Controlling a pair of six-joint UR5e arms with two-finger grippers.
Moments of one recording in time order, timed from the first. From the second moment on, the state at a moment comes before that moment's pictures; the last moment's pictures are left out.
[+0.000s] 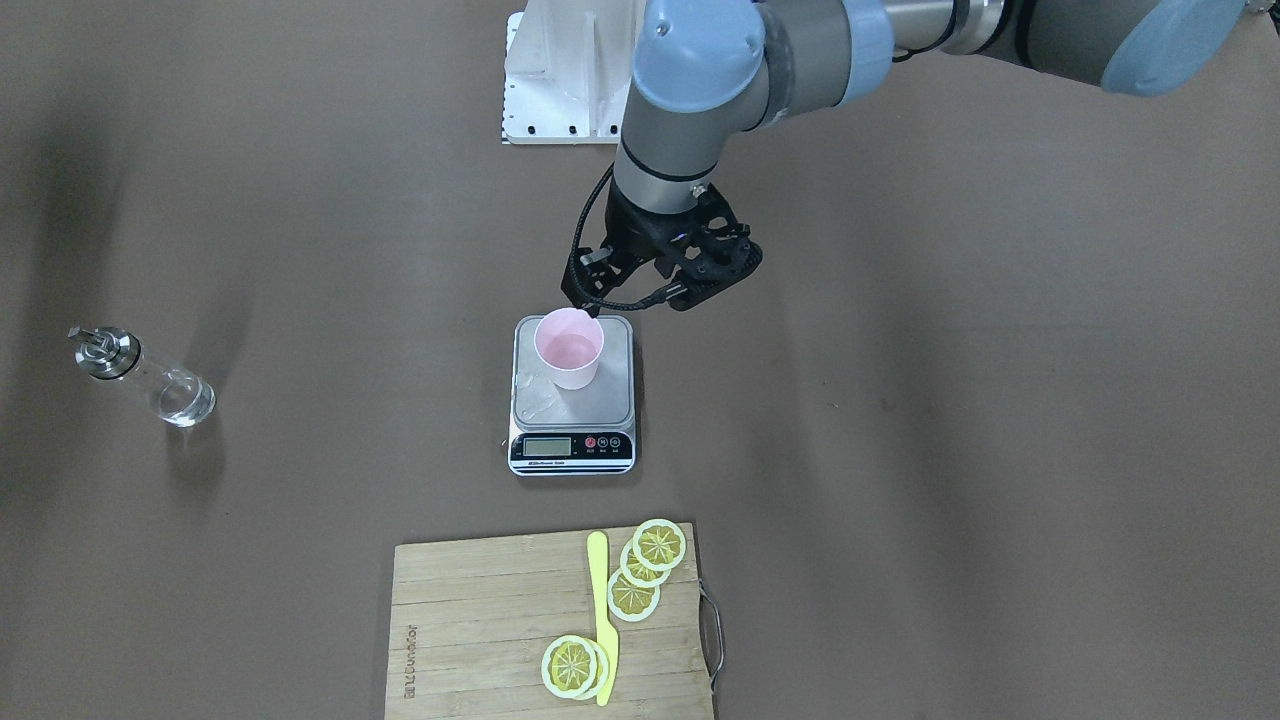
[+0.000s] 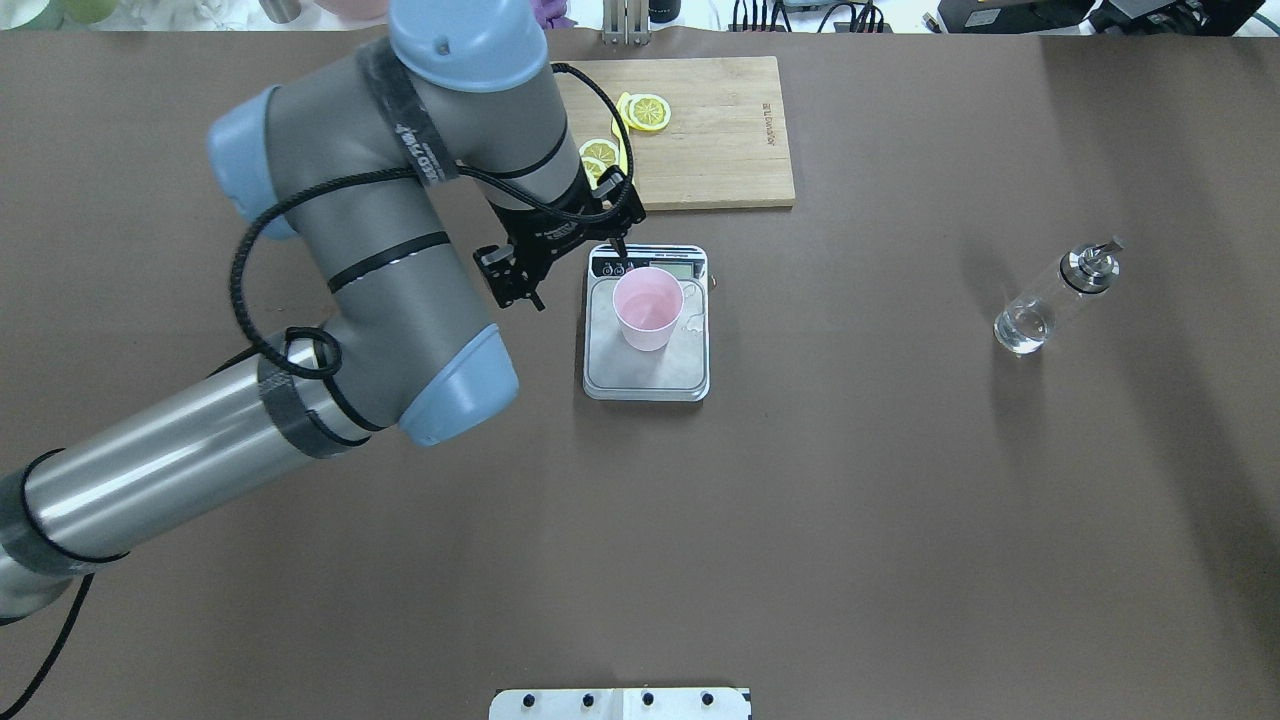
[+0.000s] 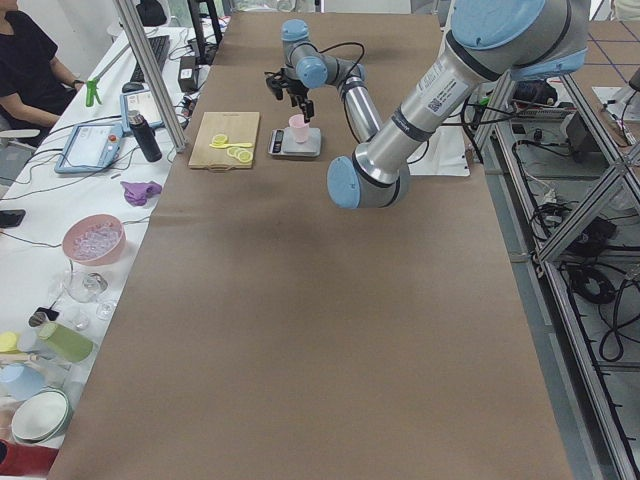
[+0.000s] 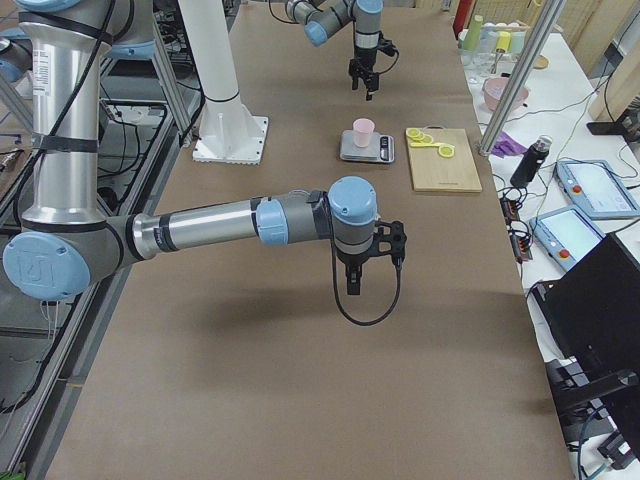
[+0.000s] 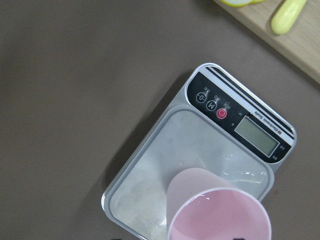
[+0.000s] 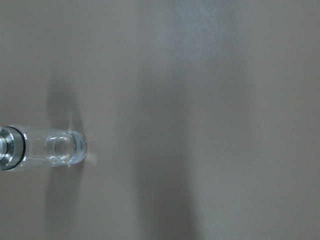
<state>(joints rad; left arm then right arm) -0.70 -2.43 -1.68 -1.42 -2.08 -1.67 1.54 -1.67 1.90 -1.59 2.48 0.17</state>
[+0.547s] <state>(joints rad) -0.74 -2.33 -1.82 -1.39 -2.08 -1.63 1.36 -1.67 2.13 -1.51 2.42 0.50</state>
